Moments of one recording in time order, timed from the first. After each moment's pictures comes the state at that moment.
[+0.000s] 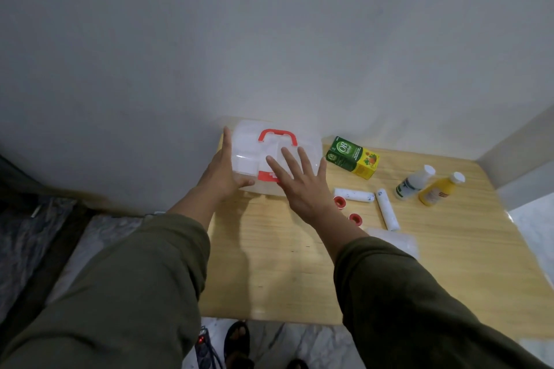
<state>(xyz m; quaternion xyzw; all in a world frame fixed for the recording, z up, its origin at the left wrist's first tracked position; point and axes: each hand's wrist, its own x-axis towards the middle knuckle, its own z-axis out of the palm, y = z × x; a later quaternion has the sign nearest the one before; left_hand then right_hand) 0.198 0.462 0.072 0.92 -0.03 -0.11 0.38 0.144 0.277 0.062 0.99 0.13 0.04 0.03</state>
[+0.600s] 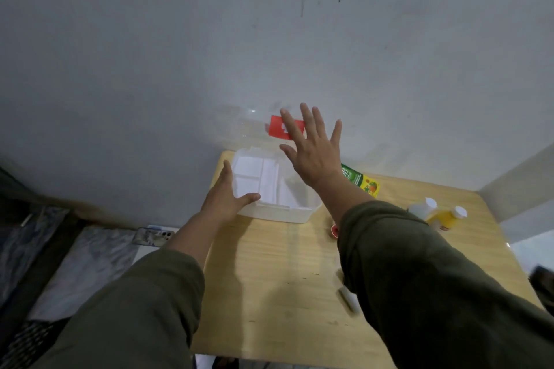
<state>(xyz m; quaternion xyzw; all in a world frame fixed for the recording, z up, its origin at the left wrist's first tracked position) 0.208 0.454 0.059 0.91 0.01 -0.15 0.39 0.233 0.265 0.138 0.99 0.07 0.10 0.05</state>
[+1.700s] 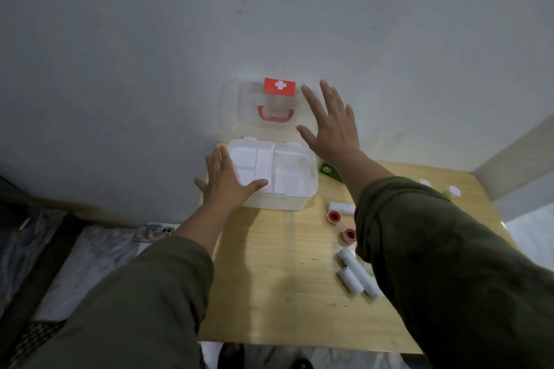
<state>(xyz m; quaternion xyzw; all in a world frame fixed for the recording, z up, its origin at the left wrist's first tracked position) 0.201 0.434 0.071 0.95 0.03 -0.08 0.29 0.237 0.220 0.144 0.99 0.03 0.15 -0.02</state>
